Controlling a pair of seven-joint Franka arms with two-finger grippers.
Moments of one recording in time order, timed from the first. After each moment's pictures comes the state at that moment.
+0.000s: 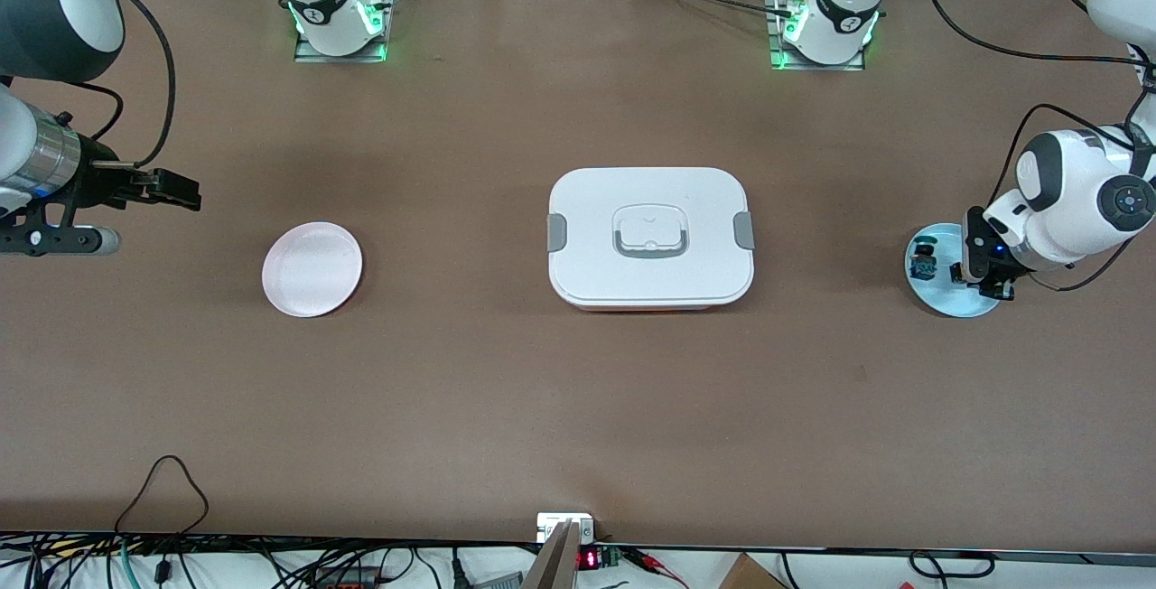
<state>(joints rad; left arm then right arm) 0.58 0.48 -0.24 -2.09 0.36 2.52 1.75 0.12 0.18 -0.11 -1.55 -0.03 1.58 0.01</state>
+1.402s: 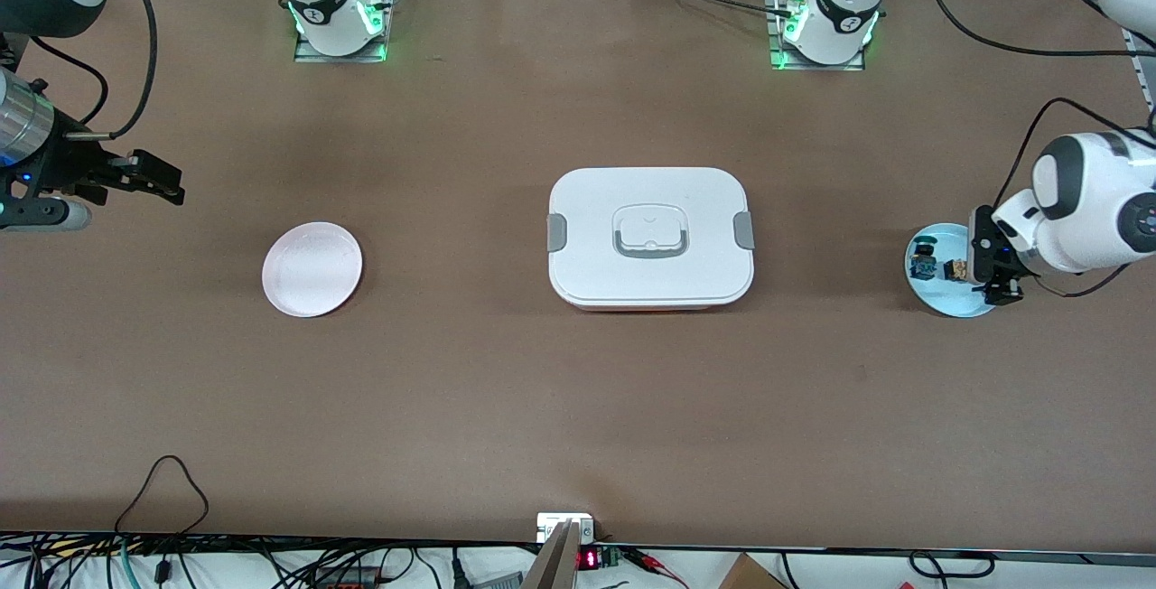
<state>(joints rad) 0.59 0.44 -0.34 -1.93 0.32 2.12 1.70 0.12 0.08 -0.11 -1.63 -0.03 1.68 -0.01</state>
